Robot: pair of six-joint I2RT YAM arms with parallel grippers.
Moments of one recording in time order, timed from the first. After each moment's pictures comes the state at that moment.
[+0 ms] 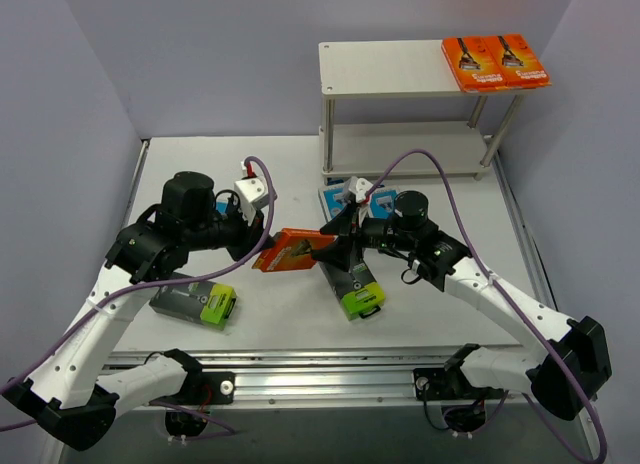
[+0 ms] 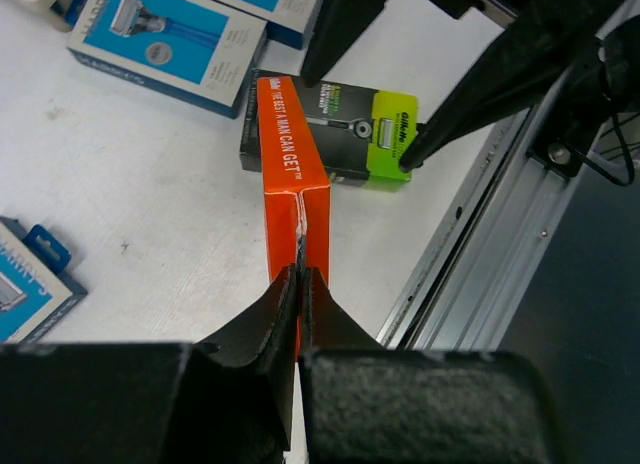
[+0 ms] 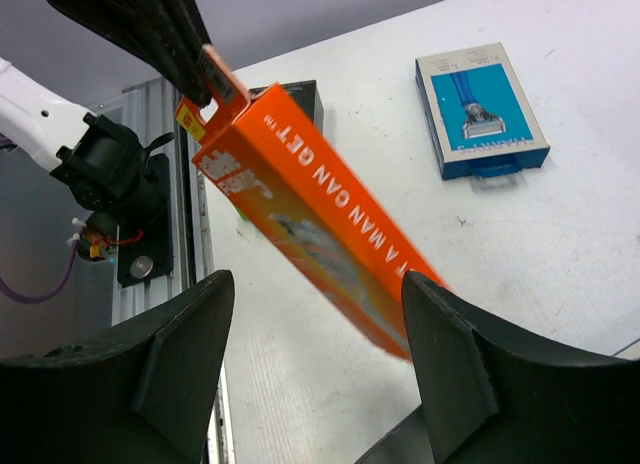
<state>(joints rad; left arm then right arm) -0.55 1.08 1.36 -0.86 0.44 0.13 0.64 1.17 0.86 0.12 -0.70 0.07</state>
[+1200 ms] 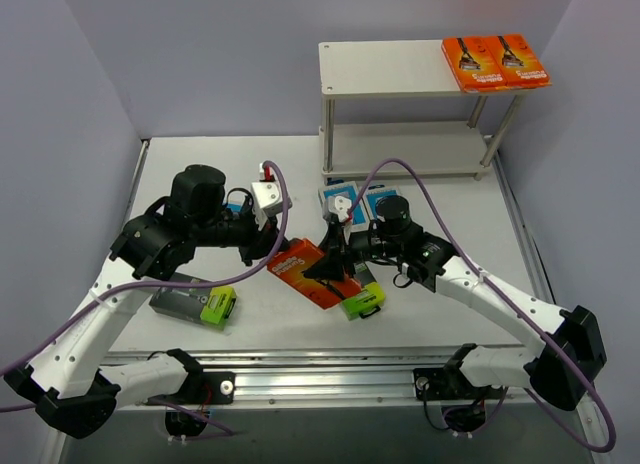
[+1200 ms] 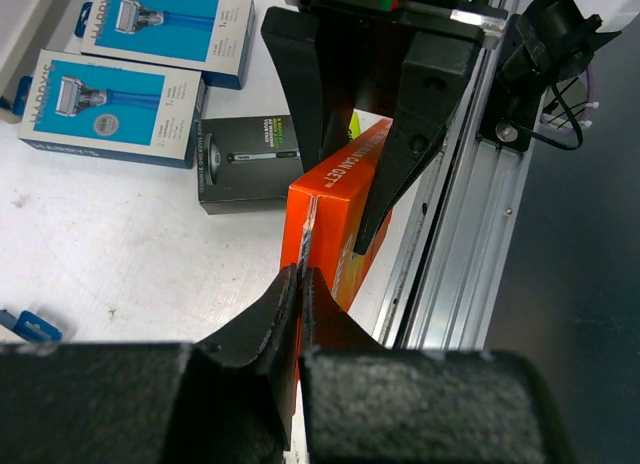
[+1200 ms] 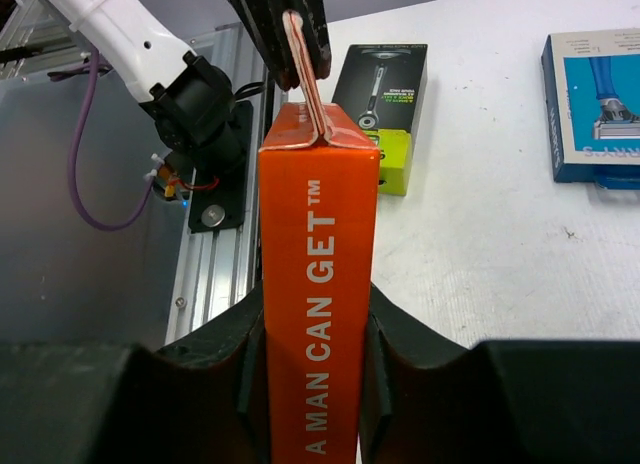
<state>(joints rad) -0.64 1.14 1.46 -0.90 0.55 0.23 0.74 1.21 0.91 0.01 -0.85 -0.03</state>
